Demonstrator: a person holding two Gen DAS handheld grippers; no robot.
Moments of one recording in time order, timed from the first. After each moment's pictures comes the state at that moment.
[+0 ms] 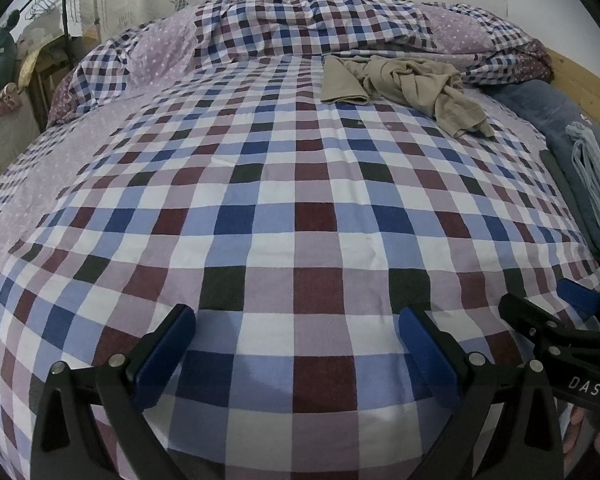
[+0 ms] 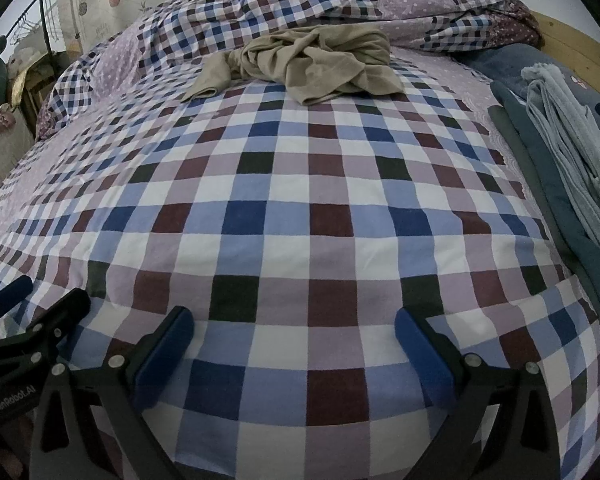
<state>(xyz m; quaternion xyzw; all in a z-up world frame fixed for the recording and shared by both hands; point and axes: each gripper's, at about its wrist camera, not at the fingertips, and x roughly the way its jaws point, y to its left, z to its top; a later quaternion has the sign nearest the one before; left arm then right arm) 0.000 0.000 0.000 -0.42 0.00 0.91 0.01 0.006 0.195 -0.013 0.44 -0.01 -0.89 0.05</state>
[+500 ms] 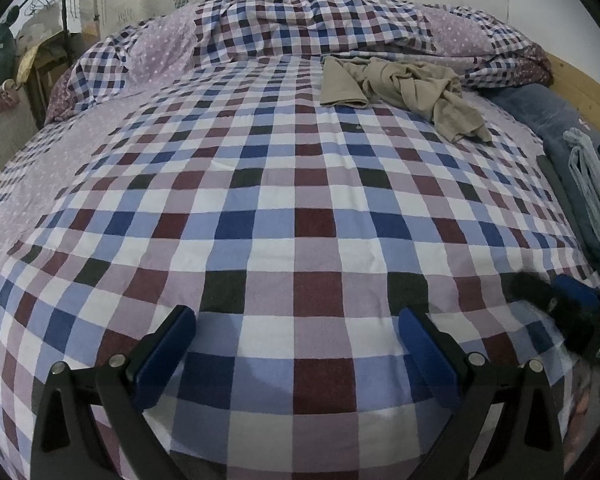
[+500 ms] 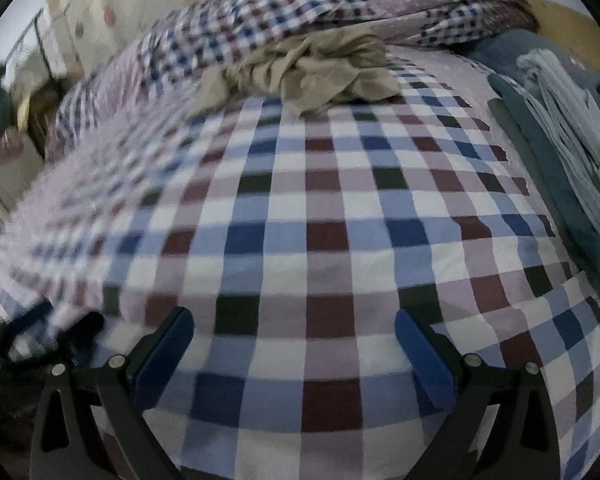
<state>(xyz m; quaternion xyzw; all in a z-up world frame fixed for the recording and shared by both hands) 0.000 -0.002 0.008 -0.42 -0.01 0.91 0.01 0.007 0.208 0.001 0.43 -0.07 -0.90 0.07</state>
